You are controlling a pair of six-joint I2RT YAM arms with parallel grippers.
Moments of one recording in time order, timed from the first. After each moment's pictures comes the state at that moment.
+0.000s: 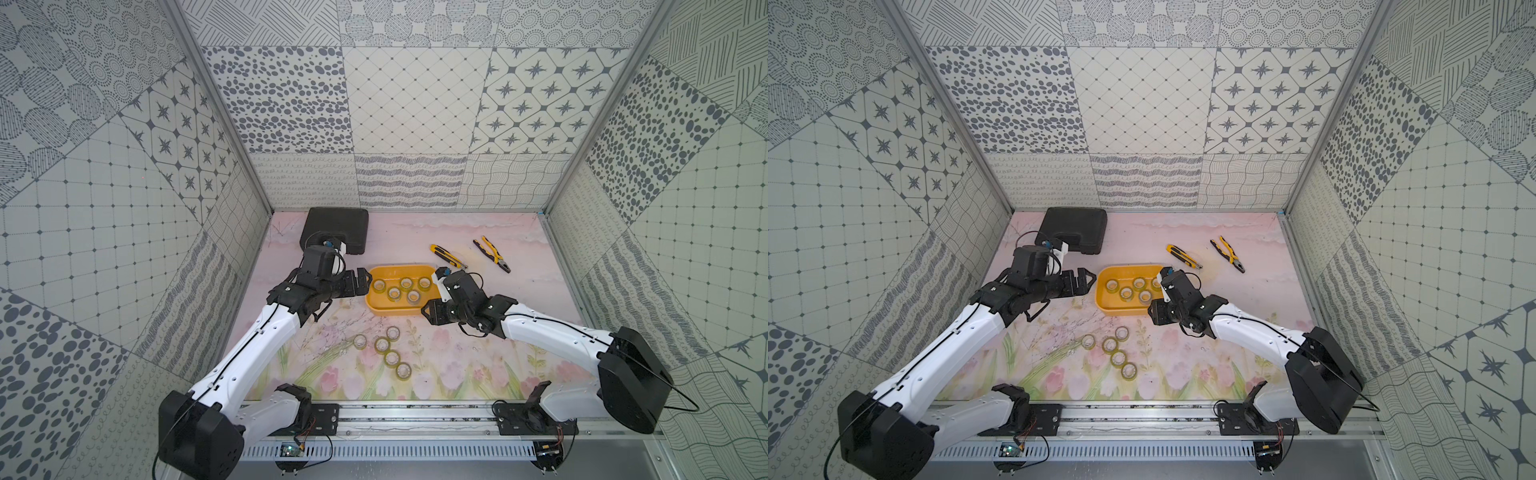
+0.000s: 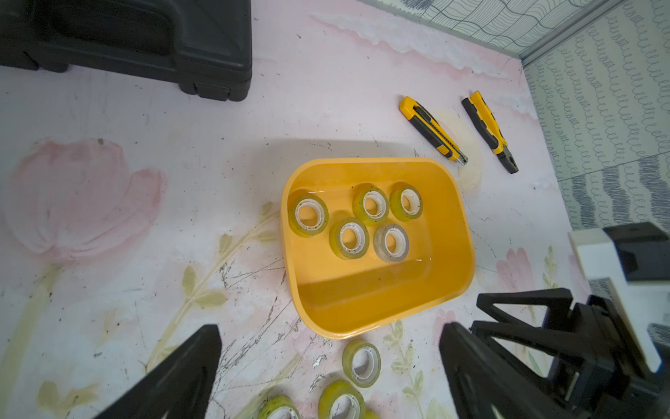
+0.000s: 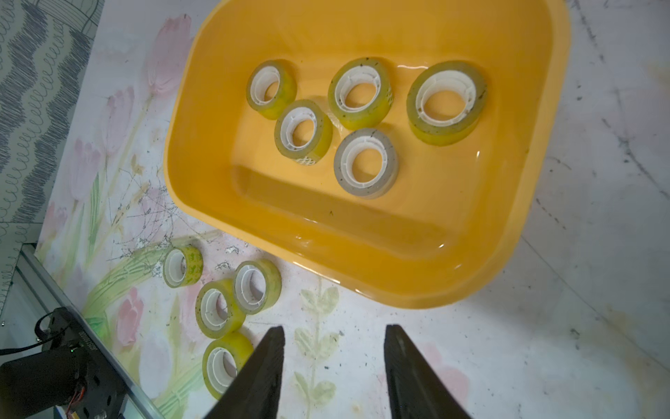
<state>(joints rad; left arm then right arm) -0.30 1.17 0.97 -0.55 0.17 -0.38 0.78 1.38 0.81 -0.28 -0.08 0.54</state>
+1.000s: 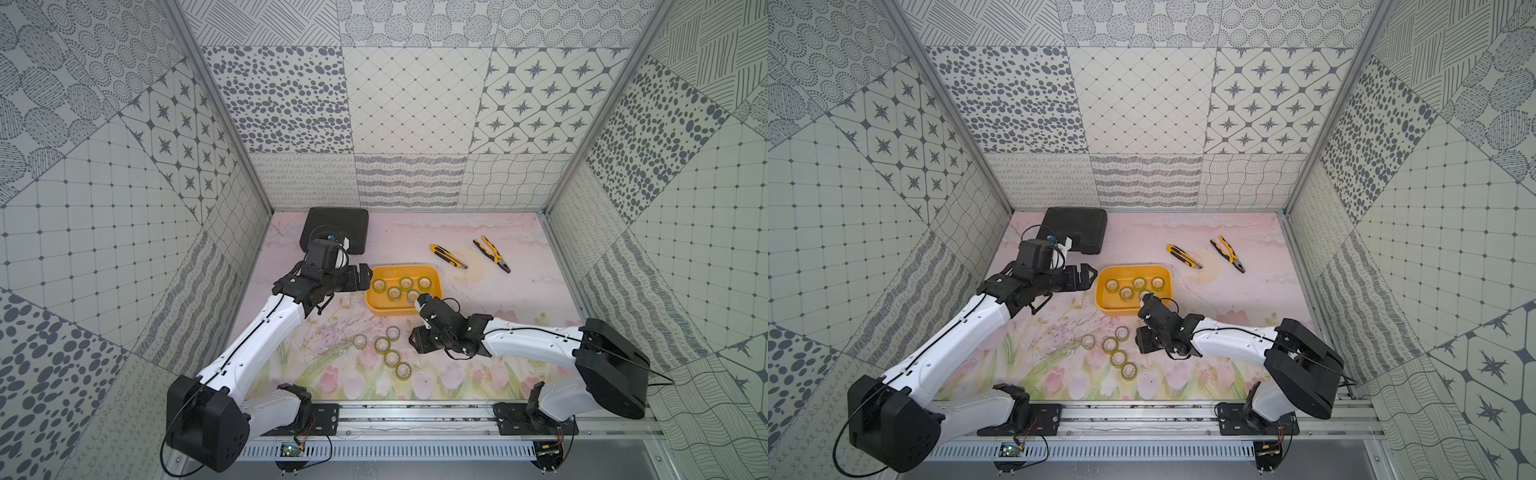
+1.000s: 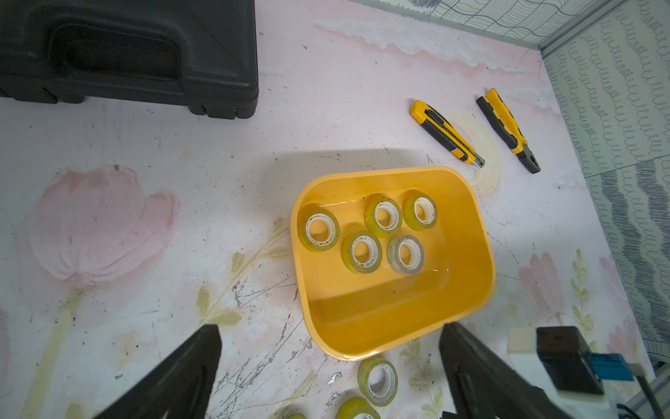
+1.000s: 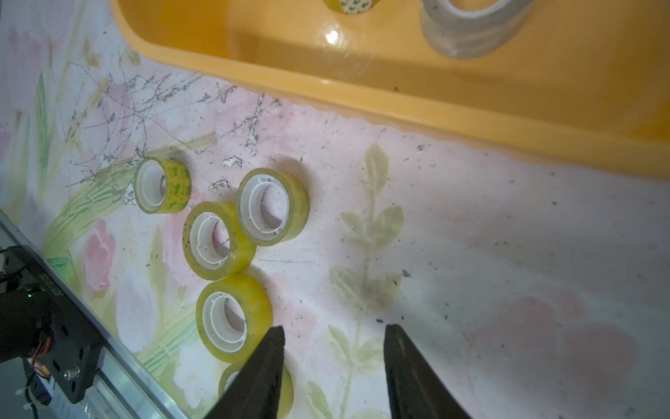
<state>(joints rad) -0.30 1.21 1.01 -0.56 0.13 -0.34 1.00 1.50 0.76 -0.24 -0.01 0.69</state>
